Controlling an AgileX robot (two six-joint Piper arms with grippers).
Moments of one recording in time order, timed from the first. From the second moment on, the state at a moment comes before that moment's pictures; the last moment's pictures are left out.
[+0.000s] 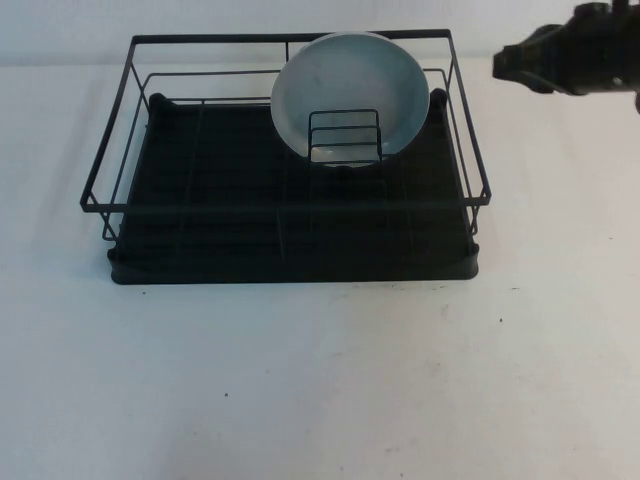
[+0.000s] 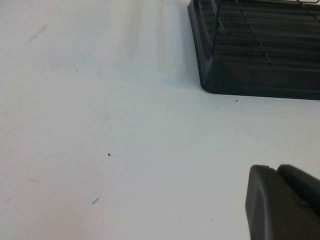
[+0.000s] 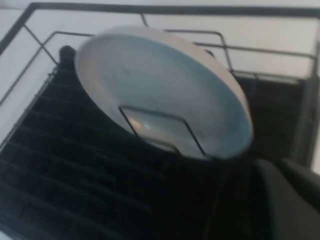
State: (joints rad) right arm 0.15 1.72 -1.43 0.97 0.57 -0.80; left arm -0.09 -0.01 0.02 0.08 0.35 -0.06
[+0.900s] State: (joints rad) right arm 0.26 2.07 -1.88 0.89 0.61 -1.17; left arm -0.09 -0.01 0.02 0.08 0.35 -0.06
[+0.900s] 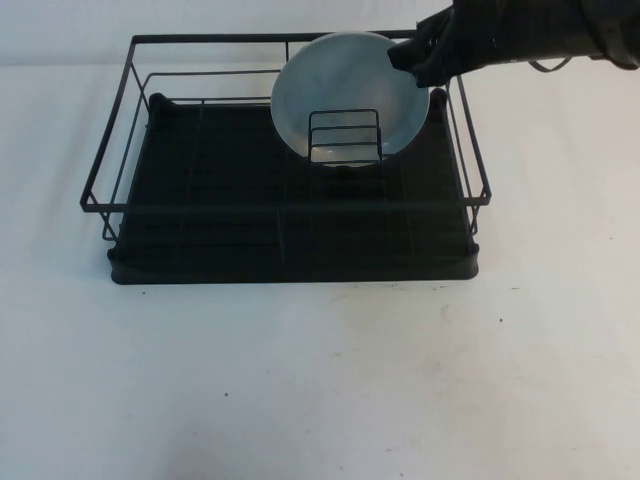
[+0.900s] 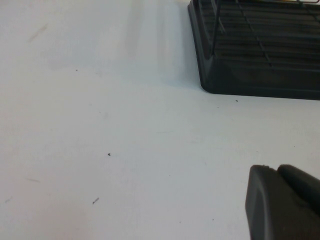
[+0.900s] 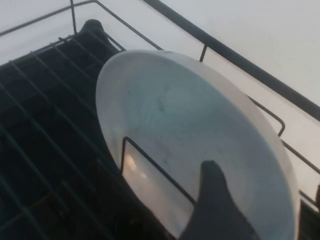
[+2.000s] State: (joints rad) right arm 0.27 2.19 -1.91 0.97 0.46 -1.25; left arm -0.09 -0.01 0.02 0.08 0.35 -0.06
